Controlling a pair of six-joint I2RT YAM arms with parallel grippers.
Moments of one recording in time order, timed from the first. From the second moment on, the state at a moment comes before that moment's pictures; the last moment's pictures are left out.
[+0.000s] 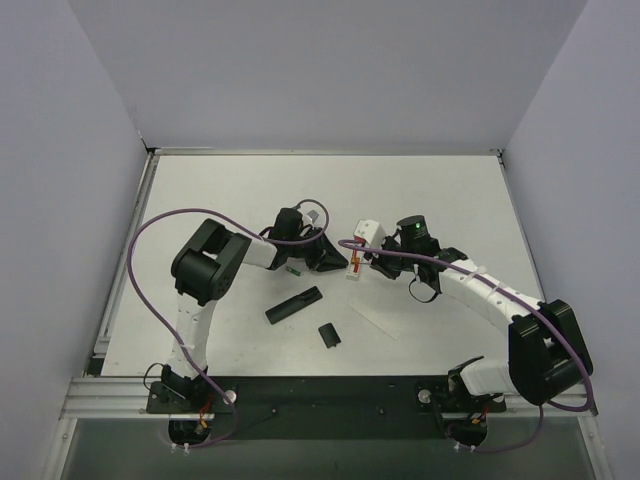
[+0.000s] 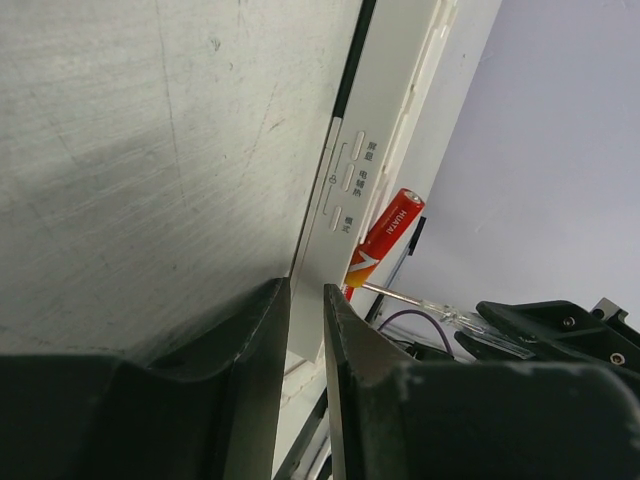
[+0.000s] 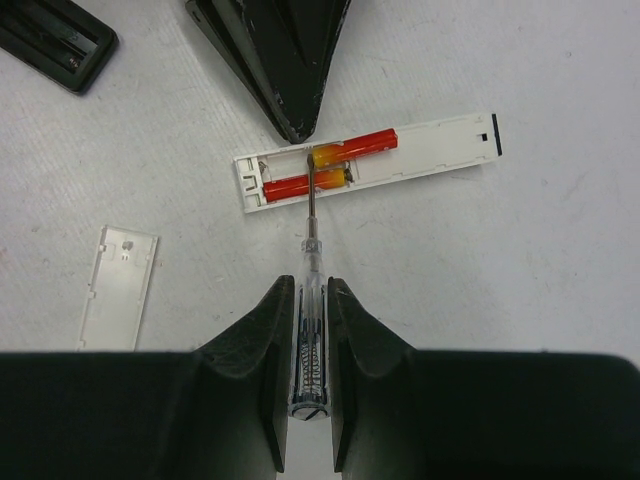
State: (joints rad) left arm -0.53 2.18 1.13 0.42 0.71 -1.17; right arm 0.45 1.34 0.73 -0.16 -0.33 -0.62
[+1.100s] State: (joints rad) left arm -0.55 2.15 1.12 0.38 0.66 -1.14; right arm 0.49 1.34 0.83 -0.19 -0.22 -0.59
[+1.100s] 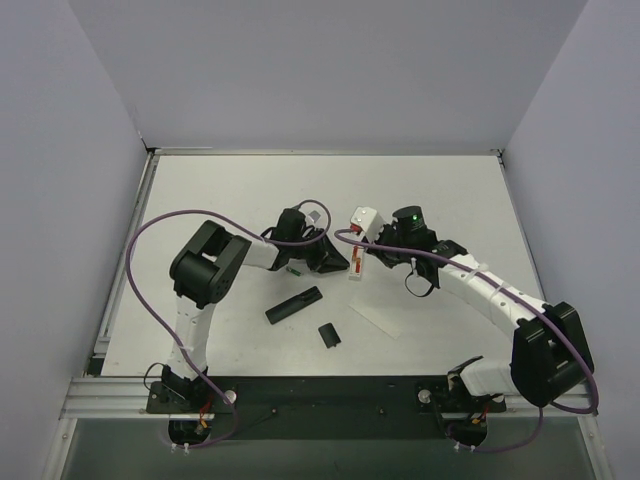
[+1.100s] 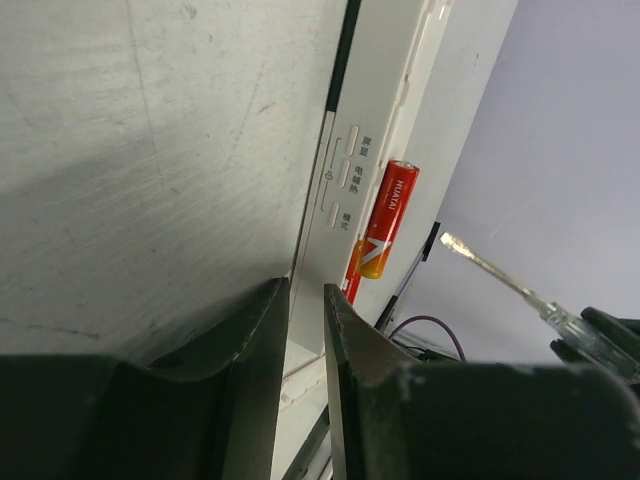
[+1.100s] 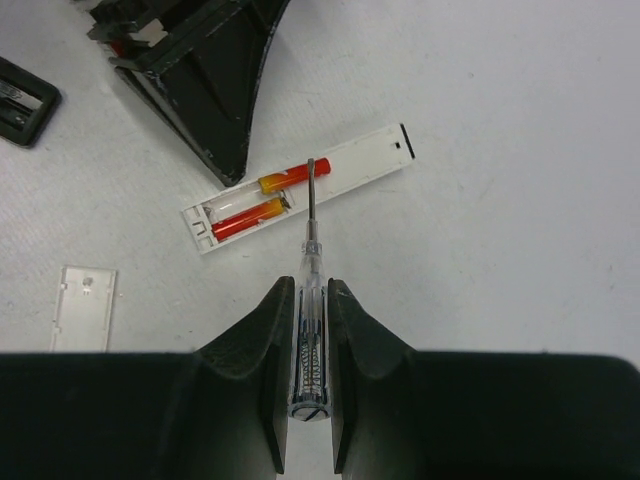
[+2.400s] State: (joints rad) left arm -0.51 2.03 1.09 0.24 0.56 -1.04; right arm 0.49 1.39 0.83 -0.20 -0.15 -0.51
